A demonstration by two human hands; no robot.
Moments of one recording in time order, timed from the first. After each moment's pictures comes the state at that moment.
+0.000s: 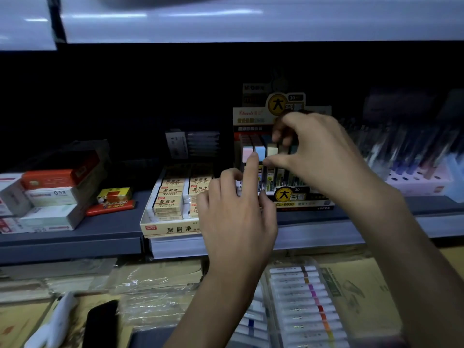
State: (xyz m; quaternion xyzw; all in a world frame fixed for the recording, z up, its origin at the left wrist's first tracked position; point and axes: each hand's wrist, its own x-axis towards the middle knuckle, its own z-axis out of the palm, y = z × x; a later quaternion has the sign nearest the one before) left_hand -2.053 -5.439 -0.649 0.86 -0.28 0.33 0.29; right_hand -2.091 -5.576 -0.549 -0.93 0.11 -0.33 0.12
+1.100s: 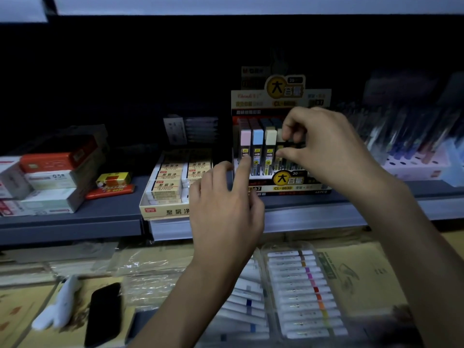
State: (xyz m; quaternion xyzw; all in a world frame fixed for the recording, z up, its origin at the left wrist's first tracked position) left_hand -2.051 -5.418 -0.659 0.87 -0.31 0.31 0.23; right_hand -2.102 -5.588 -0.567 -0.93 0.11 -0.32 0.13
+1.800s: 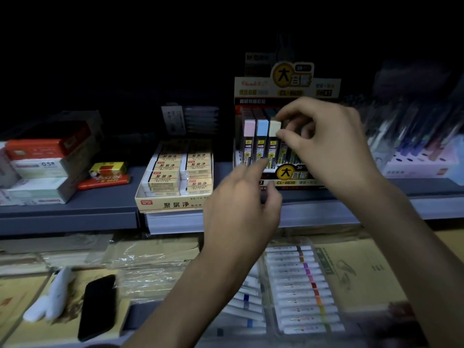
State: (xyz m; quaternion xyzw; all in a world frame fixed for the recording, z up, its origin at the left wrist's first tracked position) left_hand -2.060 -5.427 -0.646 0.84 -0.34 0.16 0.39; right_hand -2.098 -5.576 -0.578 -0.89 0.11 -0.39 0.20
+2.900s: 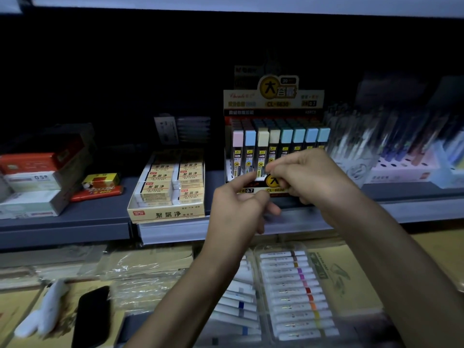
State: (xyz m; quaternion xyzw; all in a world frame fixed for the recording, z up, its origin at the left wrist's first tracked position) left_hand -2.060 -5.438 -0.640 0.63 -0.19 -0.22 0.72; right_hand -2.104 -5.571 -0.595 -0.80 0.29 -0.19 0.49
